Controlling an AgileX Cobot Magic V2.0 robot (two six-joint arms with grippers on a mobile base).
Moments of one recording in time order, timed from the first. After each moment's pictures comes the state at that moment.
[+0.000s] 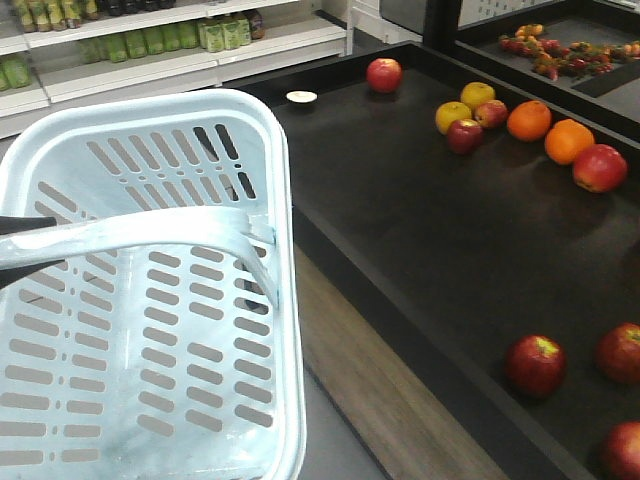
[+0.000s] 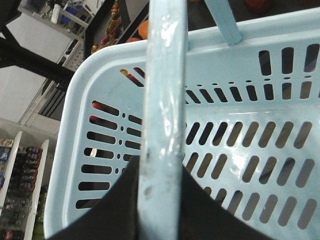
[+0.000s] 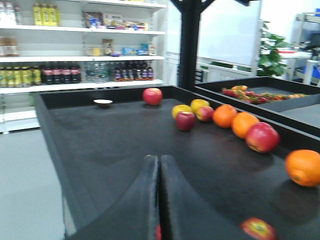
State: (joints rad) left arm -0.56 0.75 -1.03 -0.25 0.79 1.16; right arm 0.04 -0.01 0.03 0.01 0.05 -0.05
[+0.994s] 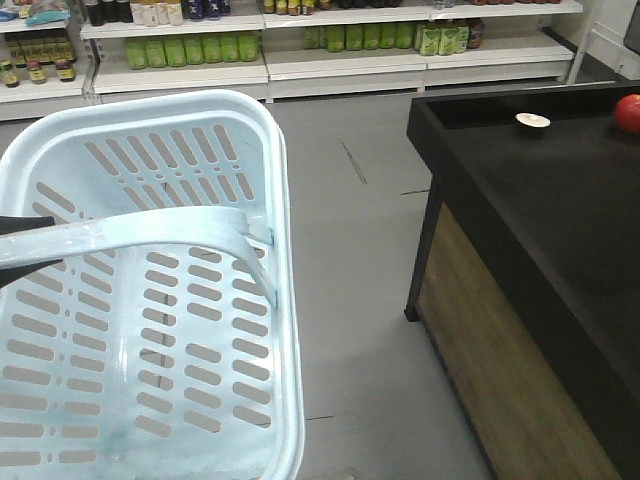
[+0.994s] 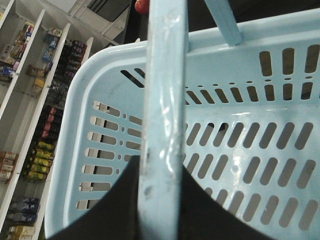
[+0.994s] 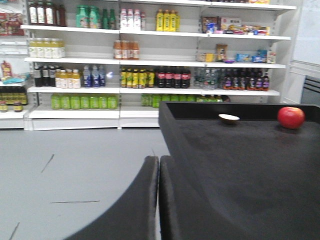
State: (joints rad) left arm -0.56 0.75 -1.03 -0.25 0.80 1.16; right arm 0.04 -0.01 0.03 0.01 0.05 -0.05
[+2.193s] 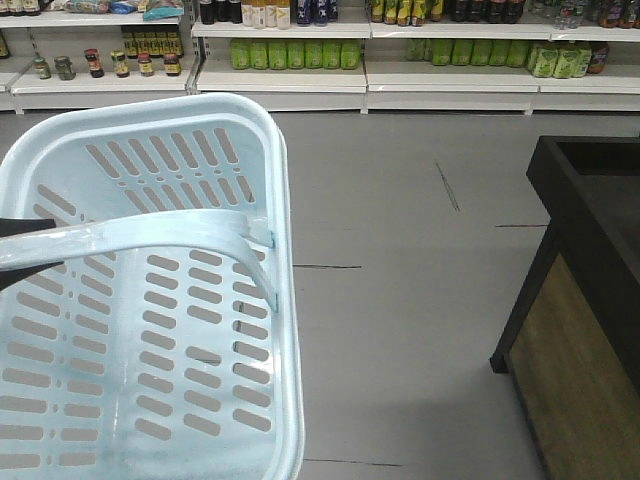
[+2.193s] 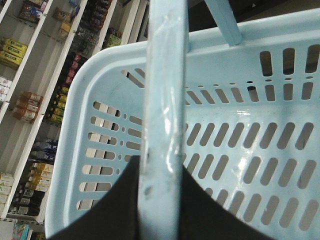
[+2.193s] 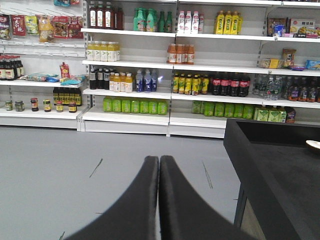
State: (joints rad) left arm -0.56 0.75 -1.03 -0.25 0.80 1.16; right arm 0.04 -0.01 0.03 0.01 0.05 -0.05
